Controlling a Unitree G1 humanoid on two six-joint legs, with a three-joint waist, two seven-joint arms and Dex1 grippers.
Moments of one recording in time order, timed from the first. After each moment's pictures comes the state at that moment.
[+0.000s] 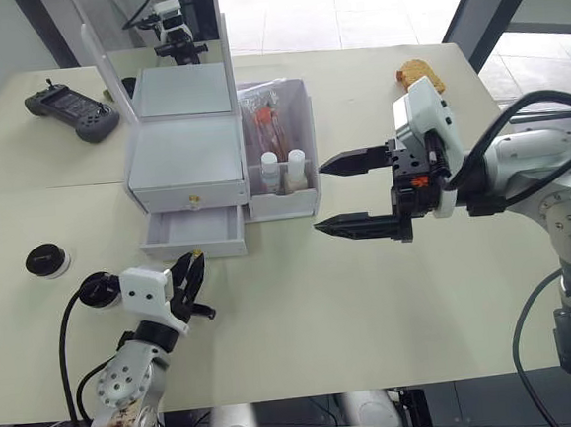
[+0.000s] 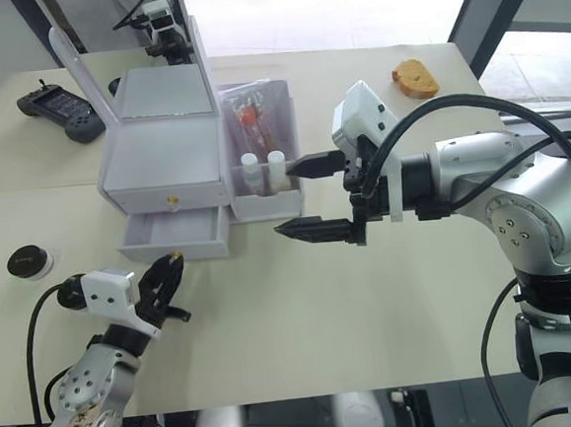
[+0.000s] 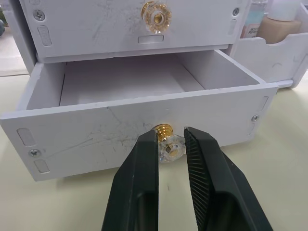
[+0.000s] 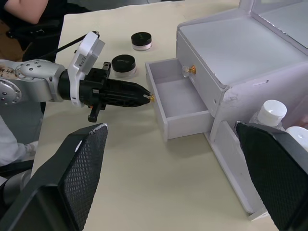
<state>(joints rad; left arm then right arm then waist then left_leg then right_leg) 0.38 0.26 0.14 -0.62 -0.26 0.26 -0.29 -0.73 -0.80 0.03 -0.46 0.83 0.96 0.91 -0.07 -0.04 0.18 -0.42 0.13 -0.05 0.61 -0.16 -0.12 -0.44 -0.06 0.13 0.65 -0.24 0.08</state>
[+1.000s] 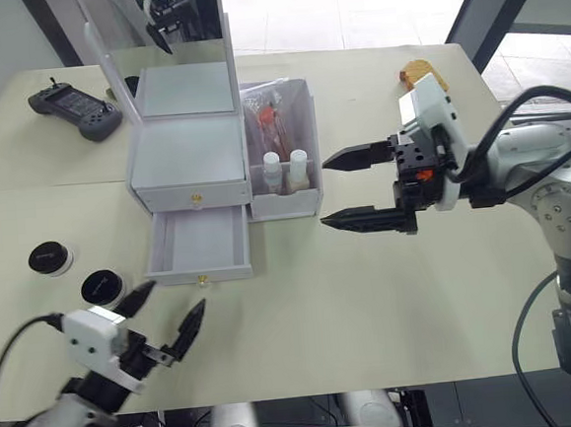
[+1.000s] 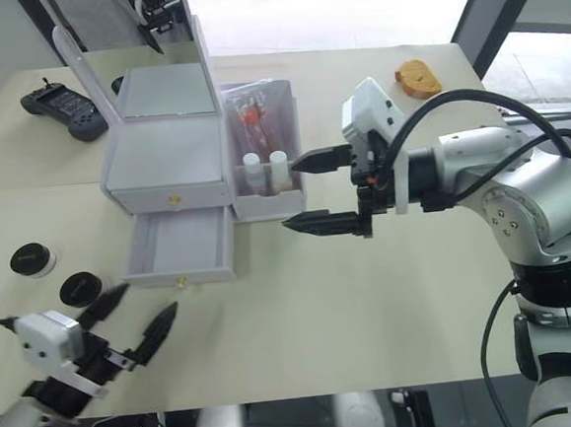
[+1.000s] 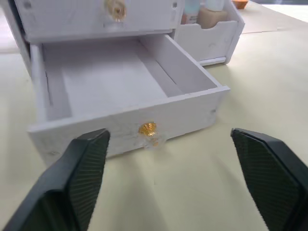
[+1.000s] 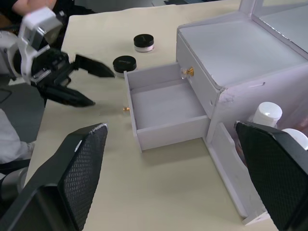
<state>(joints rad) 0.61 0.50 0.46 -0.74 -0.53 0.22 -0.56 -0.72 -0.82 0.01 -0.34 0.76 0.86 1.06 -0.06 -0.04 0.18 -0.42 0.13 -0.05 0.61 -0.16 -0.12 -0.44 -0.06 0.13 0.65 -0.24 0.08</state>
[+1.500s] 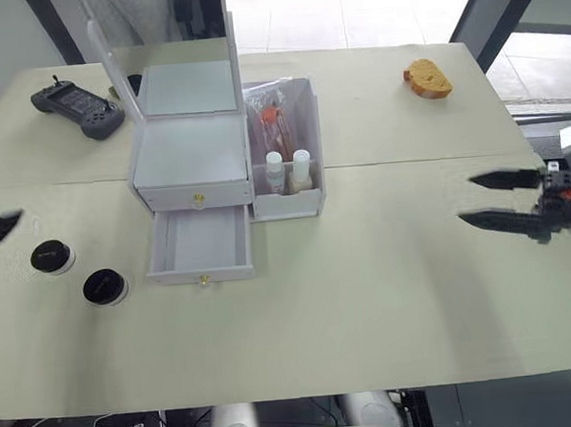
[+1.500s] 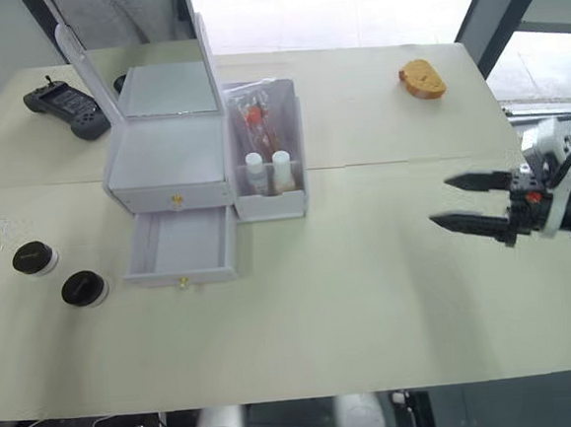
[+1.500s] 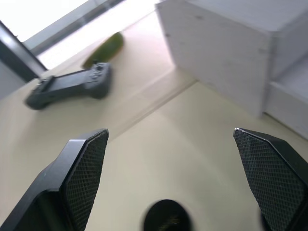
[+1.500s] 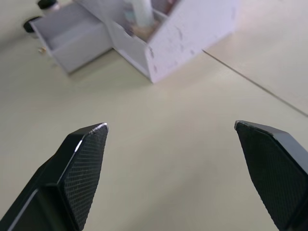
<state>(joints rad) -0.14 1.24 0.60 0.47 -0.51 0.15 -1.19 -0.25 -1.05 -0.31 0.14 0.60 0.52 1.31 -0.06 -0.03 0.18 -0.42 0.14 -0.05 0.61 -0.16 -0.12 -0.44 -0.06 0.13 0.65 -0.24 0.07</state>
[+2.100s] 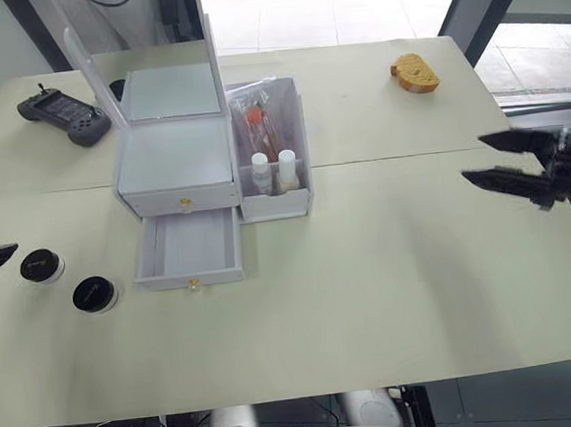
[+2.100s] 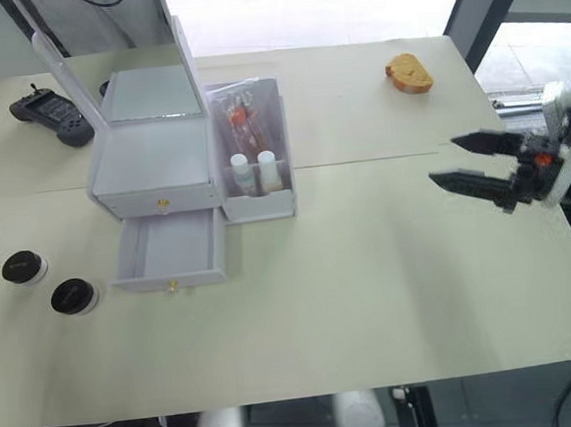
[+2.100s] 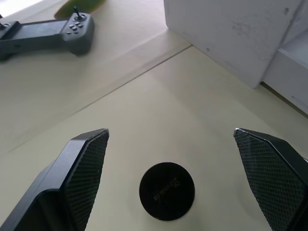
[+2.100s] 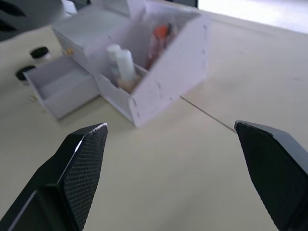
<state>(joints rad) -0.19 1.25 0.50 0.73 -0.41 0.06 -1.42 -0.54 -1.02 -0.29 -0.05 0.78 0.77 1.20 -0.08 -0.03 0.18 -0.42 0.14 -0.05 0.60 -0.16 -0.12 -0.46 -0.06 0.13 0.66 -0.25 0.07</state>
